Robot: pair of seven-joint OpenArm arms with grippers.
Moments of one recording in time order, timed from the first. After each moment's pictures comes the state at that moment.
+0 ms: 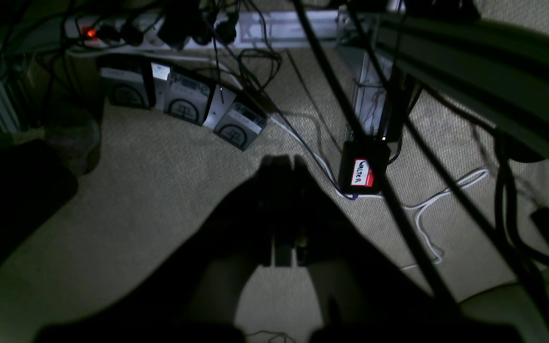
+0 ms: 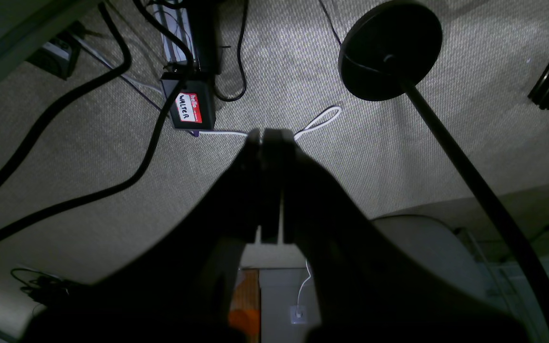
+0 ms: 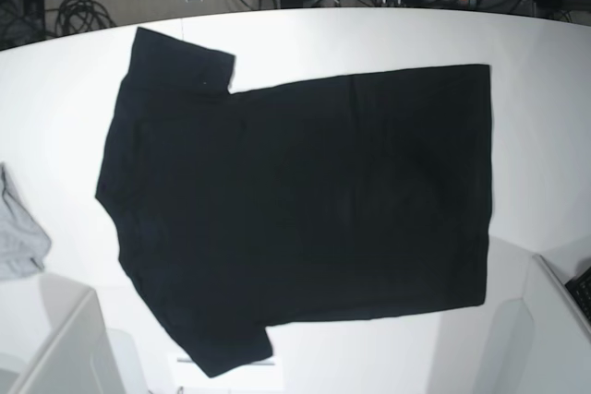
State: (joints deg) left arm 7.9 -3.5 1.6 9.8 -2.8 0.3 -0.2; right arm -4.3 2.4 -0.4 5.1 -2.2 0.3 -6.1
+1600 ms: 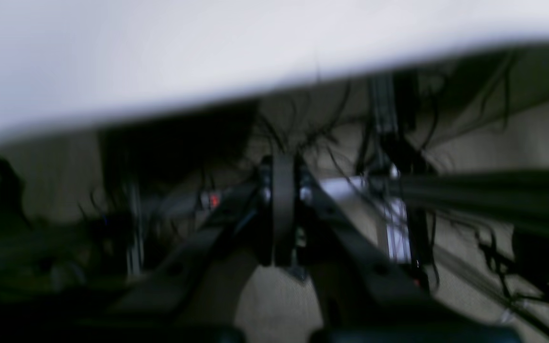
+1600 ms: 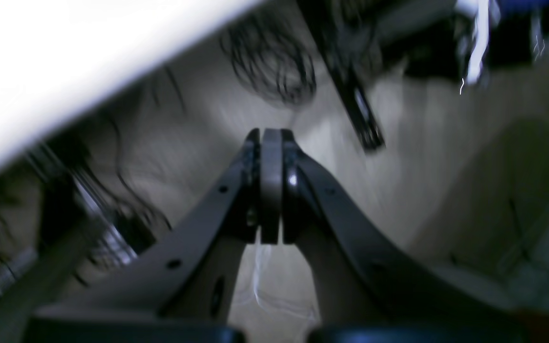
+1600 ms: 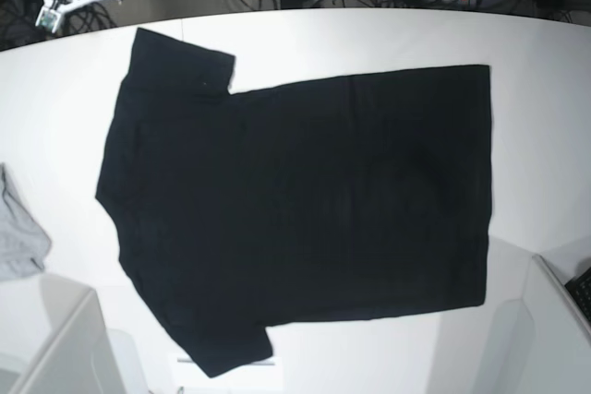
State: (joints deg) left arm 61.0 -18.7 -6.8 100.5 -11.9 0.3 0.7; right arm -39.5 -6.1 35.2 105.7 -1.8 0.4 -31.0
